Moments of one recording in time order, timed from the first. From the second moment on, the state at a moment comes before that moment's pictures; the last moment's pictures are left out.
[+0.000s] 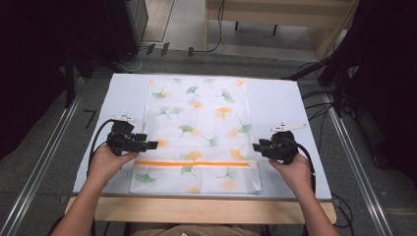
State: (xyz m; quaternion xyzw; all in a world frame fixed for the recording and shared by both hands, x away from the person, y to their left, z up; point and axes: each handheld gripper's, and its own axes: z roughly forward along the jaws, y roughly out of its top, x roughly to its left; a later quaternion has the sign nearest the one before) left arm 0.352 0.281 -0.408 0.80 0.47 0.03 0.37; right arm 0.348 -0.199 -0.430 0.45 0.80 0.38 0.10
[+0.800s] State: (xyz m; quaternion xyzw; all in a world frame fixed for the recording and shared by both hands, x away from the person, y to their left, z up) left arm 0.365 0.224 -0.406 0.84 0.40 0.01 0.37; right arm 0.316 -0.207 -0.438 0.46 0.80 0.36 0.09
